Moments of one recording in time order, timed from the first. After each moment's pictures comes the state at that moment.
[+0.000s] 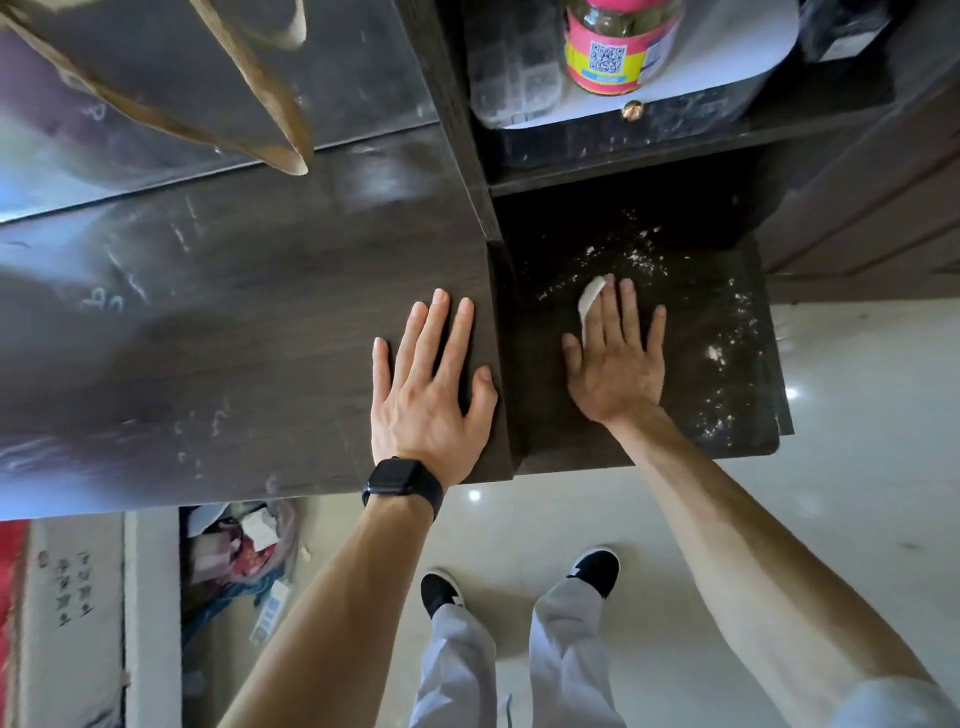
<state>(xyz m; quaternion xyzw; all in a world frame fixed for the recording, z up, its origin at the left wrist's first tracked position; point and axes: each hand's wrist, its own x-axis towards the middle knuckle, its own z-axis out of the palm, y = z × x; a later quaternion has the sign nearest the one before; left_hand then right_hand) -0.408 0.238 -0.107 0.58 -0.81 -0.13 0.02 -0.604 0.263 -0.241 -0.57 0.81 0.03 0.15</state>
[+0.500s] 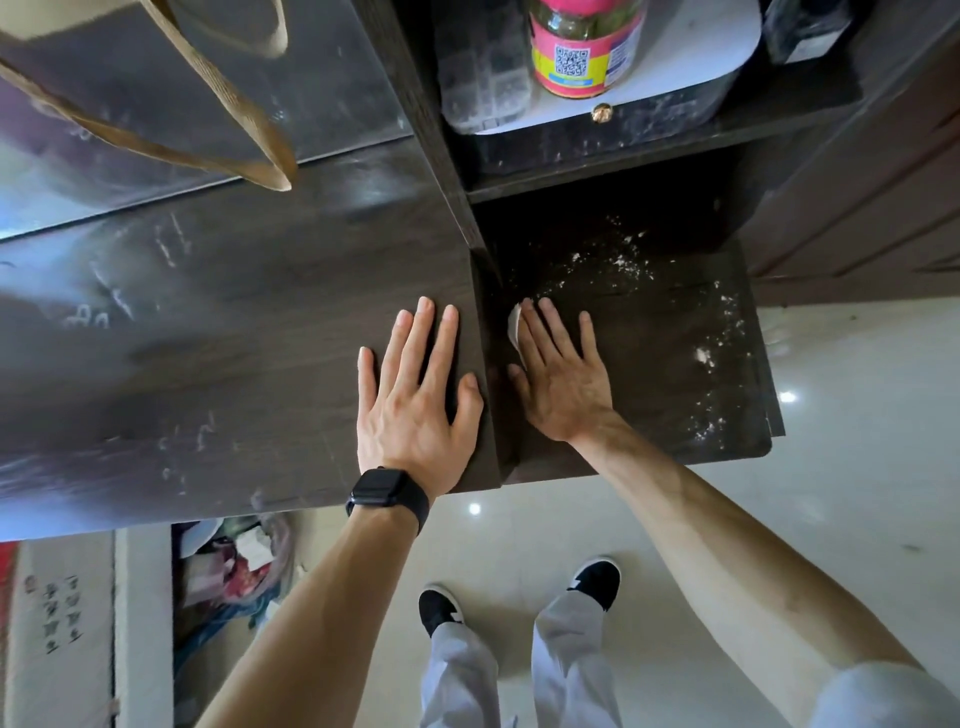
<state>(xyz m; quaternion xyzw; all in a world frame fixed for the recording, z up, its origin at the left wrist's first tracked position) -0.406 0.238 -0.108 0.57 -0.81 -0.12 0.02 -0.574 0.257 -0.248 -0.68 0.72 0.02 0.14</state>
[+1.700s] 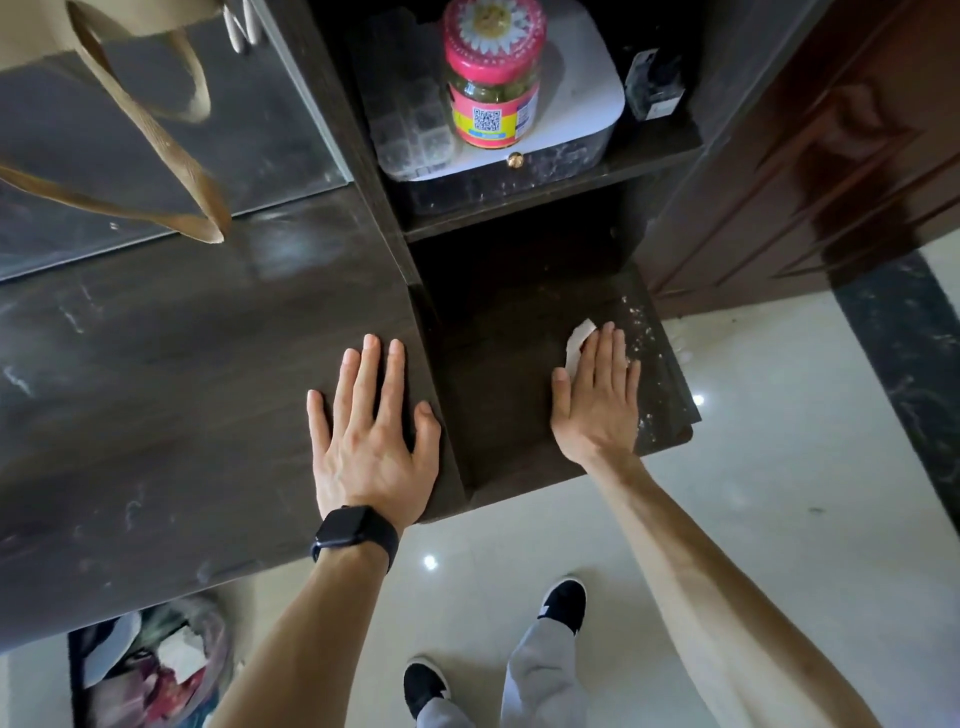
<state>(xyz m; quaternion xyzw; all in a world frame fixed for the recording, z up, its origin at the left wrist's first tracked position) -0.402 0.237 -0.111 0.56 -0.82 -0.13 0.02 -0.619 0.314 -0.229 -0.41 0.90 -0.06 0.13</state>
